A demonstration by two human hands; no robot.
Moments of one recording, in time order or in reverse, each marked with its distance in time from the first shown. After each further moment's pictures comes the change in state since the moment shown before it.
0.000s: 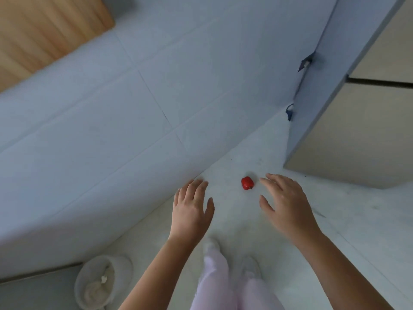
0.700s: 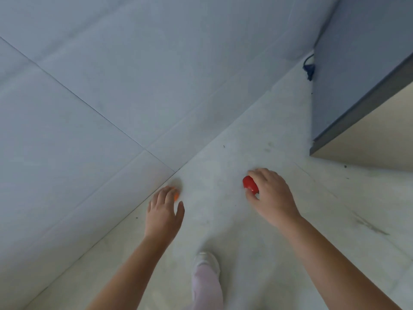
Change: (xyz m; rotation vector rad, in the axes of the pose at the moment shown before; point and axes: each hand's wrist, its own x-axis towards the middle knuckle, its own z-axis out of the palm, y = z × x) left_hand 0.080 -0.241 0.420 0.055 -0.238 -0.157; right_hand 0.040 0.214 0.428 0.005 -0.279 0.171
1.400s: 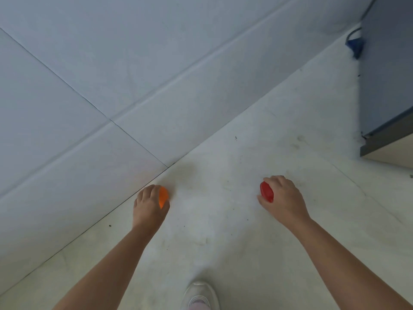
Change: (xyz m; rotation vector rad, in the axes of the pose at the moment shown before) left_hand 0.072 -0.120 0.185 0.015 -0.090 -0.240; right_hand 0.048 0.112 0.196 0.023 -0.169 0.176
